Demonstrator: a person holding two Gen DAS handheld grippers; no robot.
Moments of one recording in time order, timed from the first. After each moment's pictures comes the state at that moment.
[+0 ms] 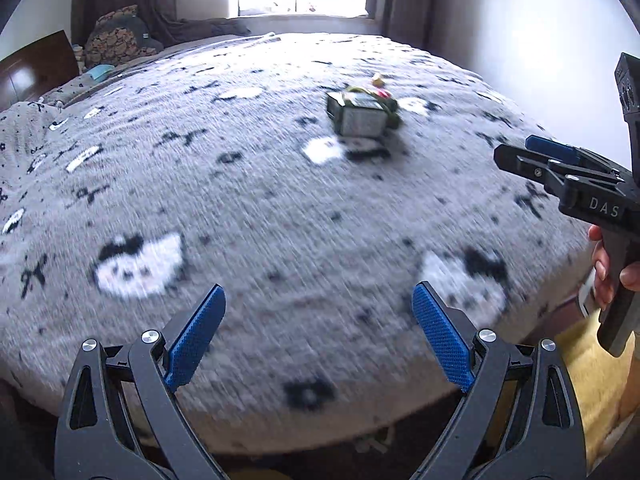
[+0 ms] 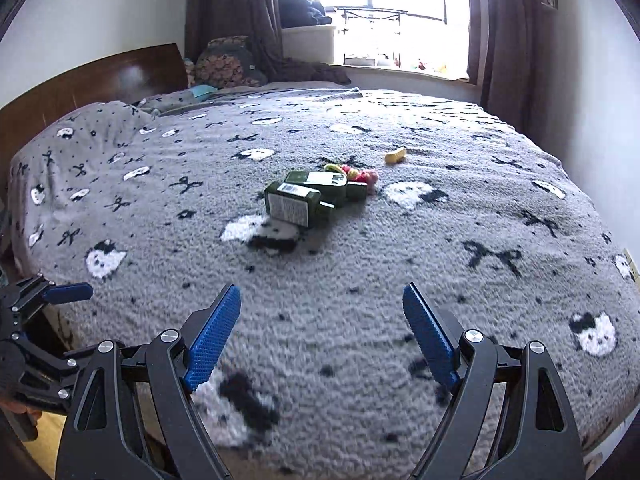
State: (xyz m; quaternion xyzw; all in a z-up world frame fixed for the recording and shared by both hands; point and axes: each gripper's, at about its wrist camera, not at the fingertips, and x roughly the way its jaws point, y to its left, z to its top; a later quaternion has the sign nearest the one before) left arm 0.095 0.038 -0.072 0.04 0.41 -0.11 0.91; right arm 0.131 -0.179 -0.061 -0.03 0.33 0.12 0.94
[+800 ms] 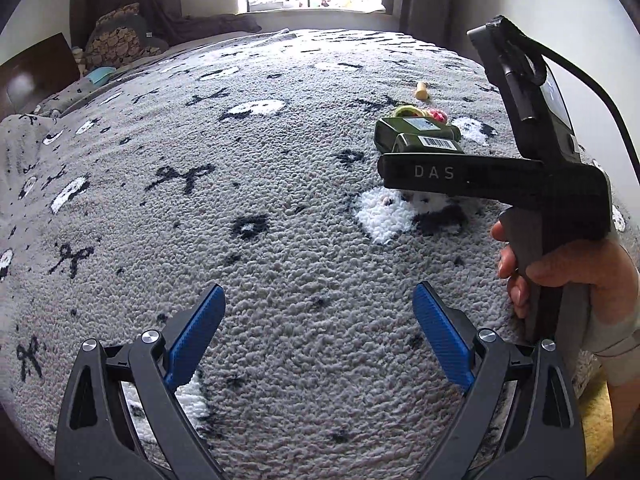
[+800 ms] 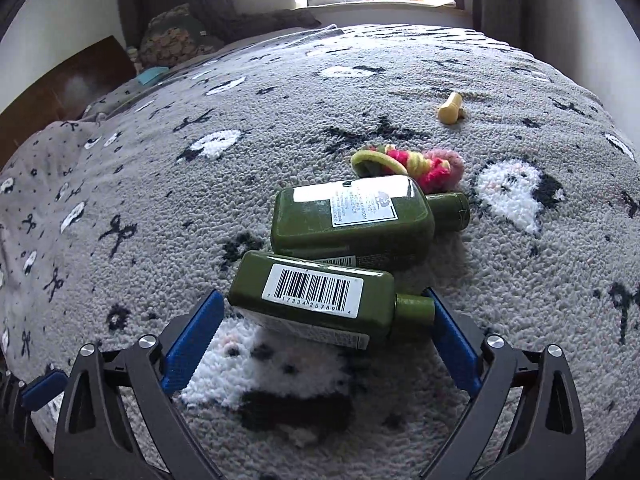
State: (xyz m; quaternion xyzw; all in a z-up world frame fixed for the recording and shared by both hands) left arm 0.199 0.047 -0.083 0.05 0.42 -0.09 0.90; right arm 0.303 -0.109 -0.123 0.05 0.43 0.08 0.90
